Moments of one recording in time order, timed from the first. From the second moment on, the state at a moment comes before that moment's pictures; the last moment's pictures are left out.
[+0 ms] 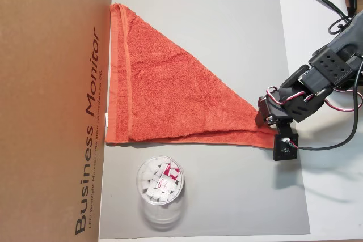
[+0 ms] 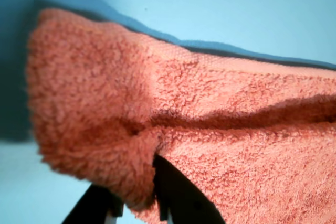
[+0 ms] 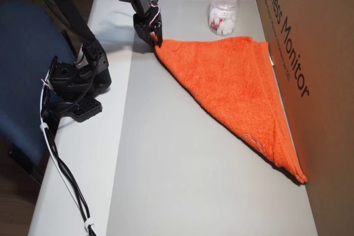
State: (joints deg) arm -37.8 108.0 131.2 47.0 28.5
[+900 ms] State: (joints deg) arm -37.9 139.7 131.3 75.5 29.0
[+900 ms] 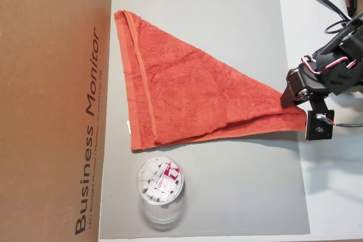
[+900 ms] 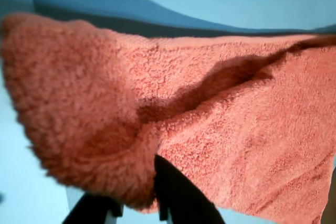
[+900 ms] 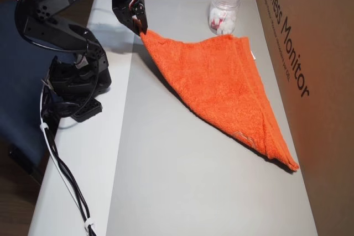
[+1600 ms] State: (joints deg) arm -39.0 154.1 122.5 83.1 43.0
